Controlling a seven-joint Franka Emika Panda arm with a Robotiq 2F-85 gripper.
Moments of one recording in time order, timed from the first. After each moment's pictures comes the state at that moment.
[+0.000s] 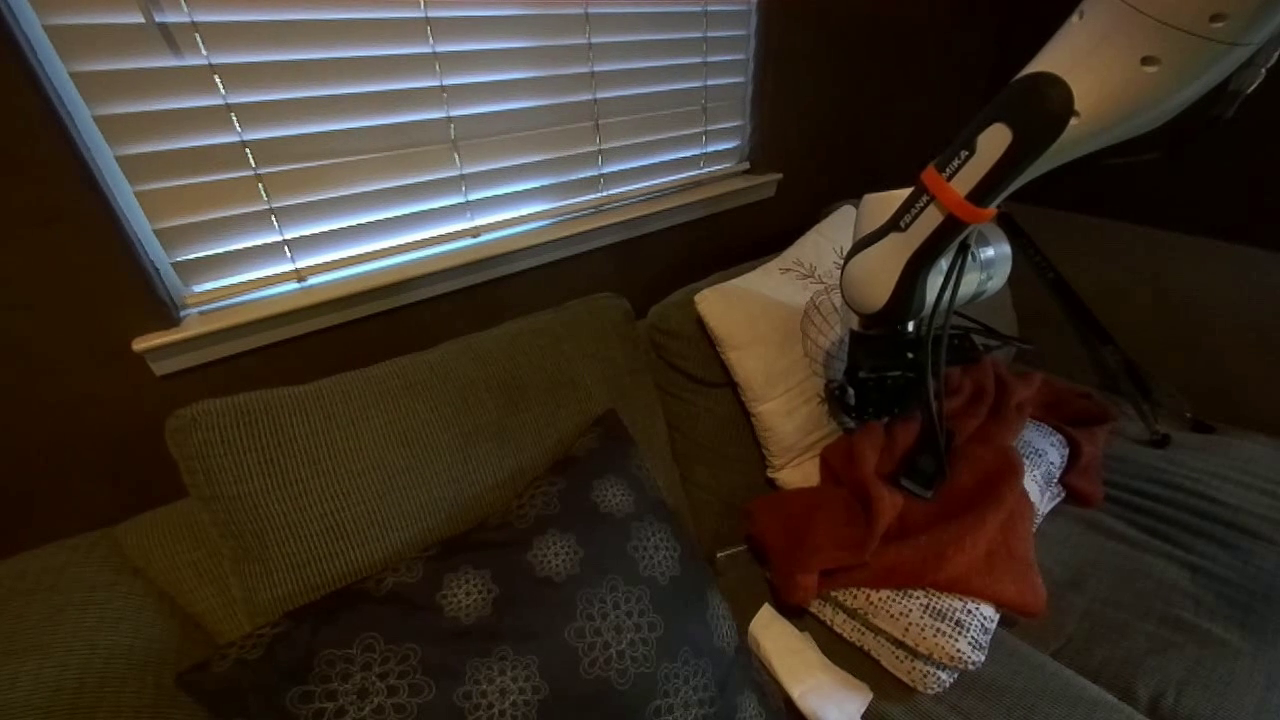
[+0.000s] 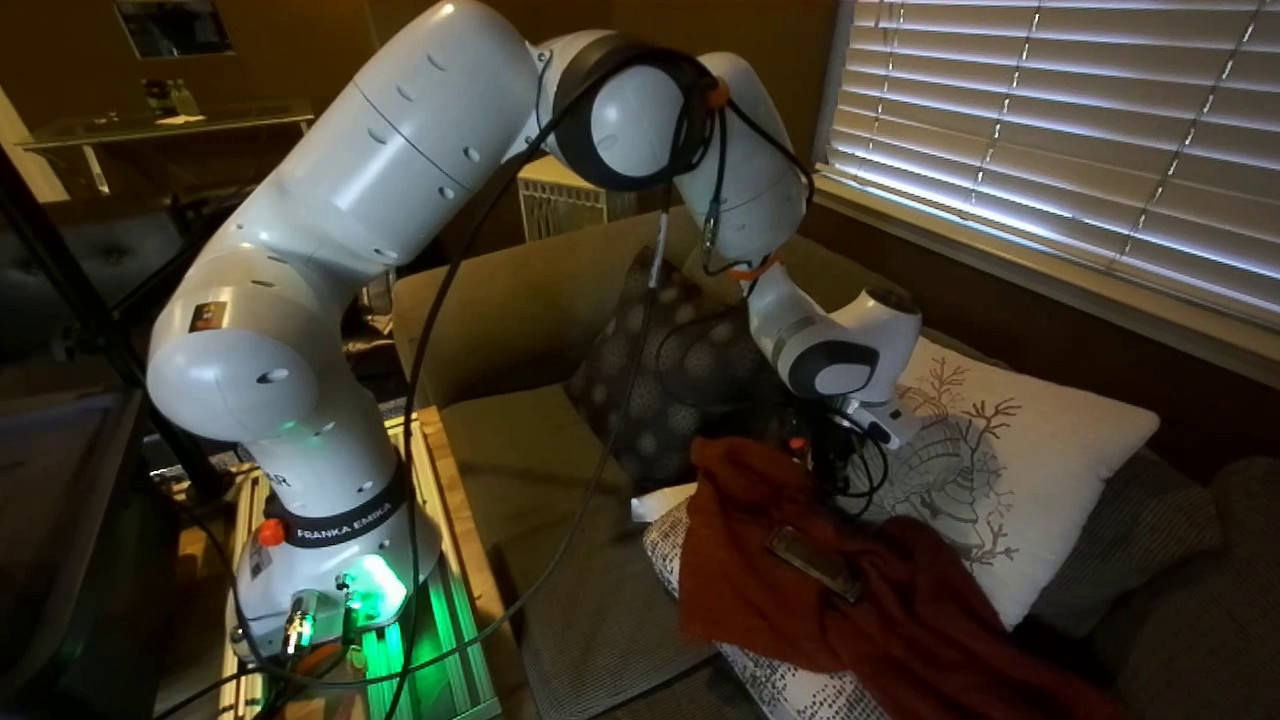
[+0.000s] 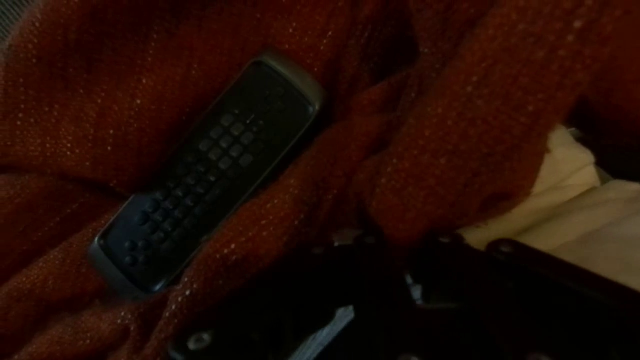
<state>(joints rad) -0.10 0.89 -0.09 -1.74 0.11 2.55 0.33</state>
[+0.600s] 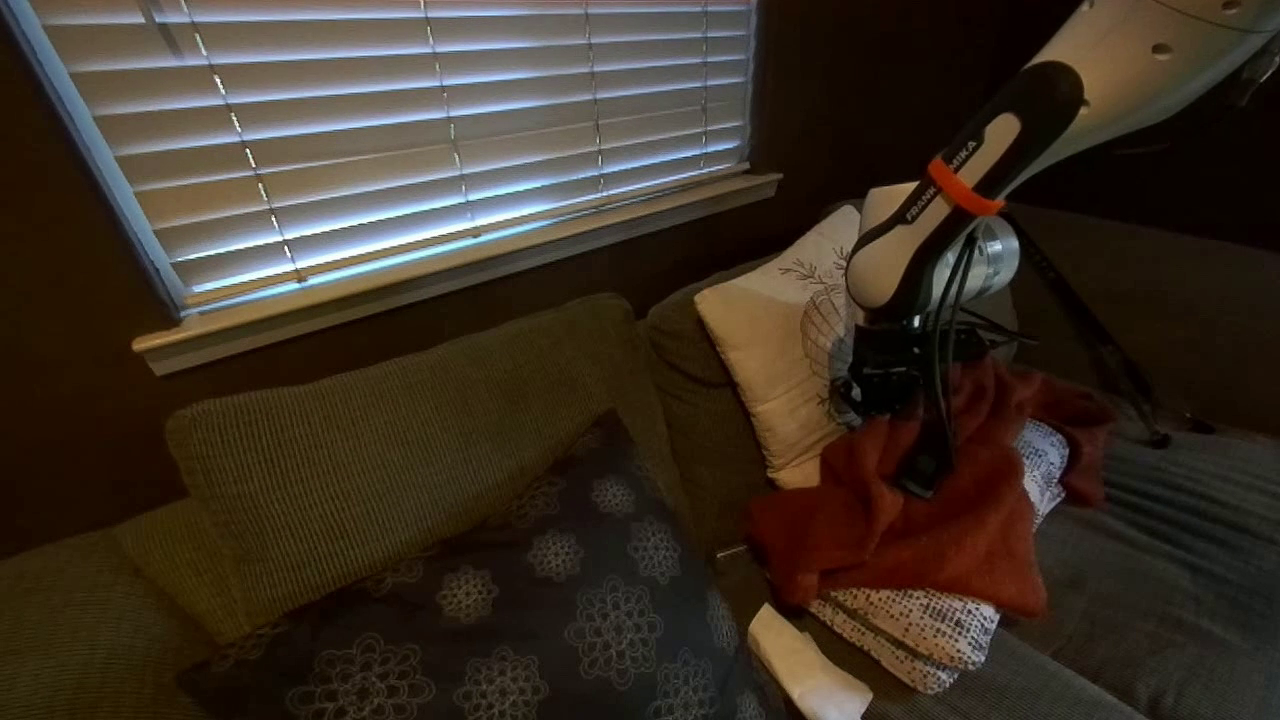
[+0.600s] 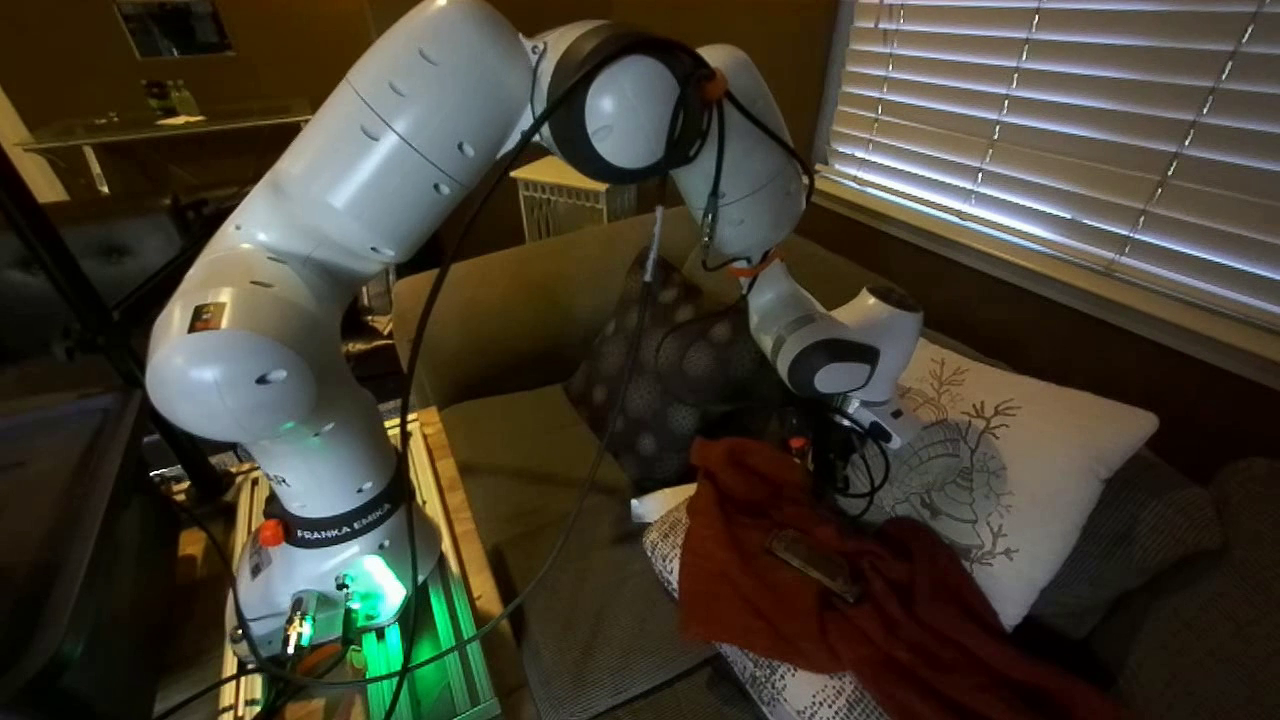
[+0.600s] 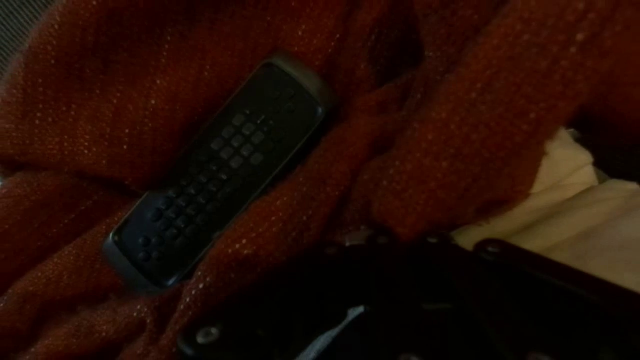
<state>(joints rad) -0.11 0.86 -0.09 -1.77 0.11 2.56 0.32</state>
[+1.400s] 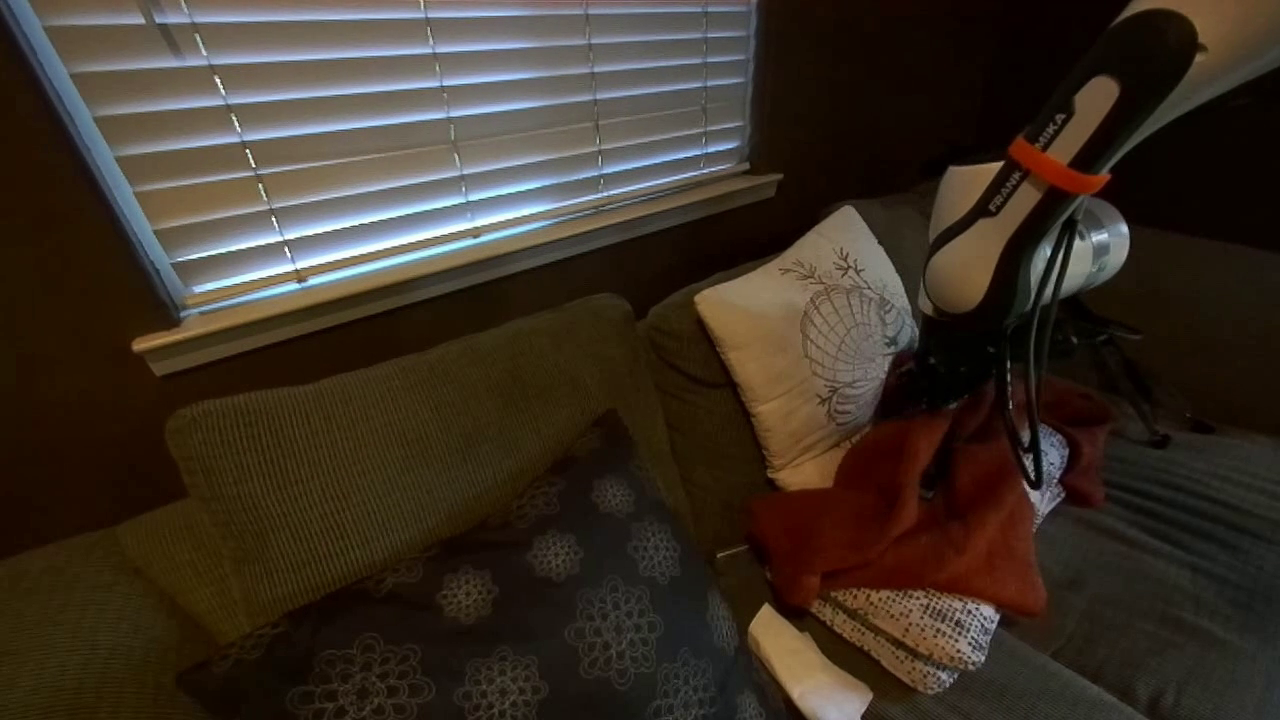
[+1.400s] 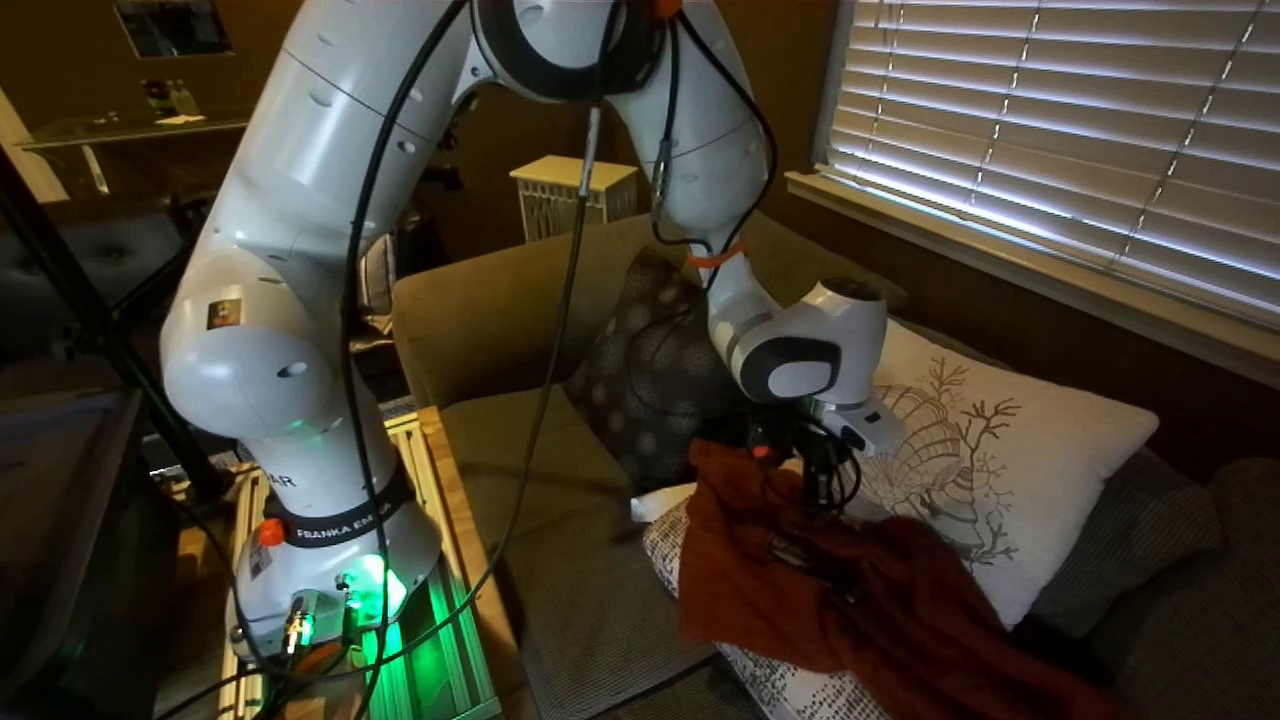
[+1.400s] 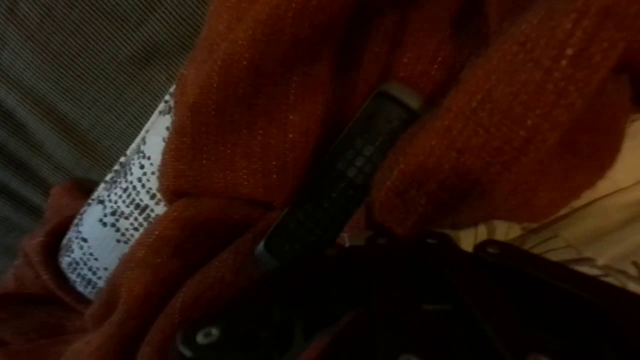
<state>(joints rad) 0.00 0.67 -0.24 -2.10 0.11 2.78 0.39</state>
